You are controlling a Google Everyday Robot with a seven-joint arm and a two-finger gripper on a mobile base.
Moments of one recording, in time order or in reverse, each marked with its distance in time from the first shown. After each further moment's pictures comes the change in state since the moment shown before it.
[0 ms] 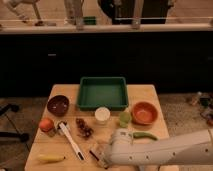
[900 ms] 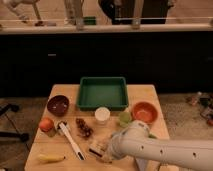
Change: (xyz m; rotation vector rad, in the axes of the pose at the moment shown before) arm -0.019 -0.012 -0.069 -0.062 -0.115 -0.282
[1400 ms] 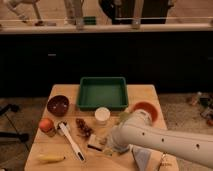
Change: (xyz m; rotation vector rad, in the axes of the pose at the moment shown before) arm -0.019 -0.015 -0.027 -0.012 0.001 -0.114
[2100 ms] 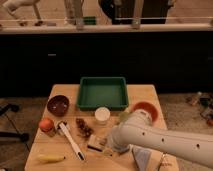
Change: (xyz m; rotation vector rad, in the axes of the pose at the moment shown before) arm -0.001 0.000 0.000 -0.001 -0.001 -0.002
